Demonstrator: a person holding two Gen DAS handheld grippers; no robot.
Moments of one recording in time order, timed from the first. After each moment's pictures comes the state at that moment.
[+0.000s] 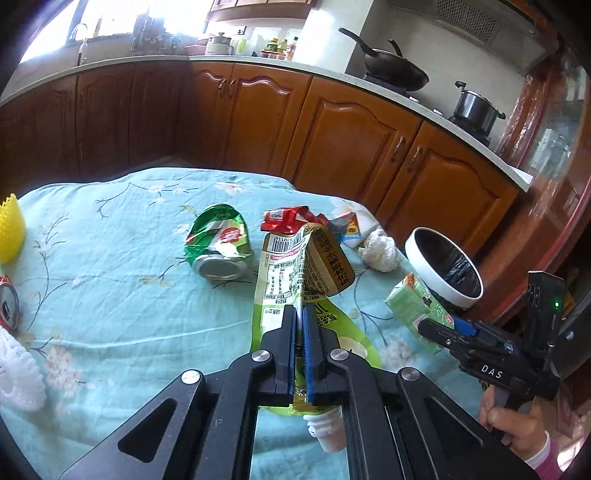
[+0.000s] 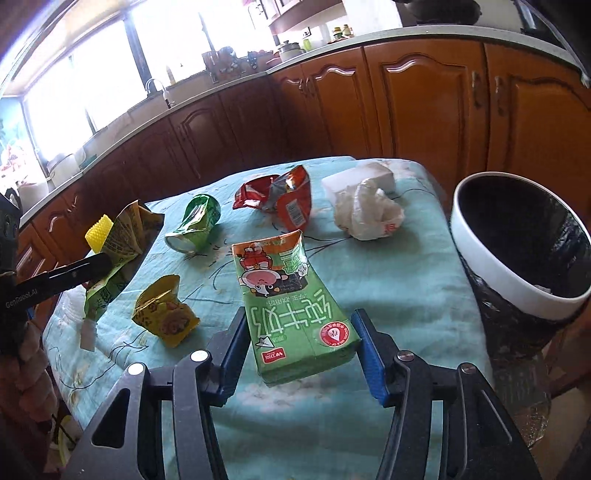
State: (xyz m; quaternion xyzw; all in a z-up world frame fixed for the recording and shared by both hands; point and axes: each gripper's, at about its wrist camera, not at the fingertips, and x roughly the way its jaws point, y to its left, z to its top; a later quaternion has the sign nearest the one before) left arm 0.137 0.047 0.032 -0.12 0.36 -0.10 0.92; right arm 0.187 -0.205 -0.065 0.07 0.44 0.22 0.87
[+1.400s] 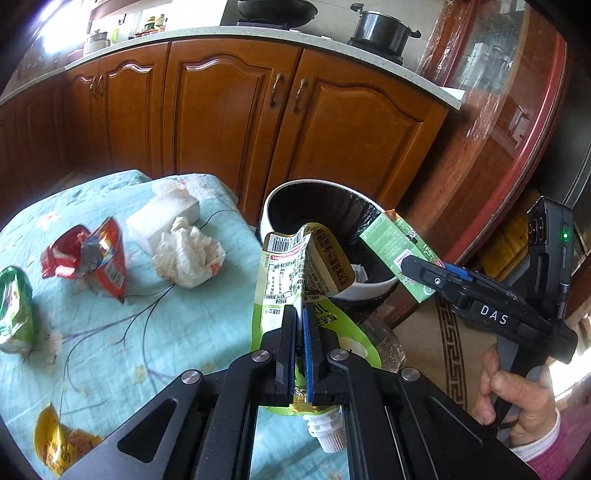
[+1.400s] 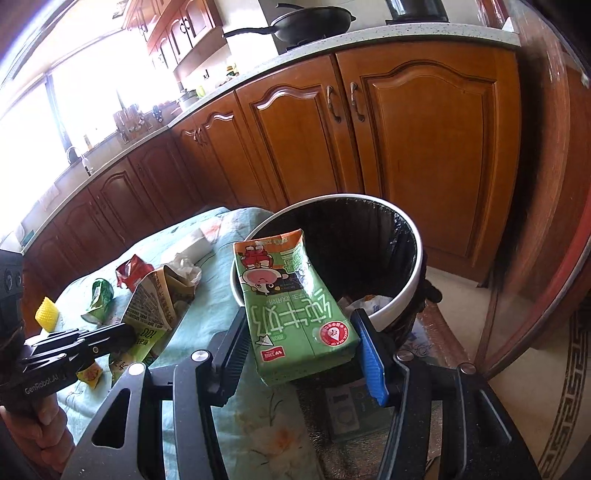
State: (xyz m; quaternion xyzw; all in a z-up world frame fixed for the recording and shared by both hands) left arm 0.264 -0.148 0.006 -0.04 0.41 -0.25 0.88; right arm 0.212 -0.372 -0.049 0.13 0.41 0.06 0.90
